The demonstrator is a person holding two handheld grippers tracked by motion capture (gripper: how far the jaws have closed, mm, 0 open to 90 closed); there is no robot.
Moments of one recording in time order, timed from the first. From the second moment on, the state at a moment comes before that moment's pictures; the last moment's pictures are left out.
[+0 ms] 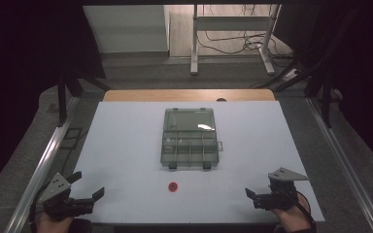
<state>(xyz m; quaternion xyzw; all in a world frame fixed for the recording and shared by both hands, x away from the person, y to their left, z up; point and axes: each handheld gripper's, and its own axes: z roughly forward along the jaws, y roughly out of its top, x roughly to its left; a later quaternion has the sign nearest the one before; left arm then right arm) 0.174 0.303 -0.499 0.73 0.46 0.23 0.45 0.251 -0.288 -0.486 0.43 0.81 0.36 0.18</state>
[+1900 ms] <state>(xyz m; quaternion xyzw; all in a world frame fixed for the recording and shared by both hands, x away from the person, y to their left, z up) 0.174 0.301 -0.499 0.74 0.46 0.23 0.44 0.284 -0.240 -0.475 0.37 0.84 0.36 0.13</state>
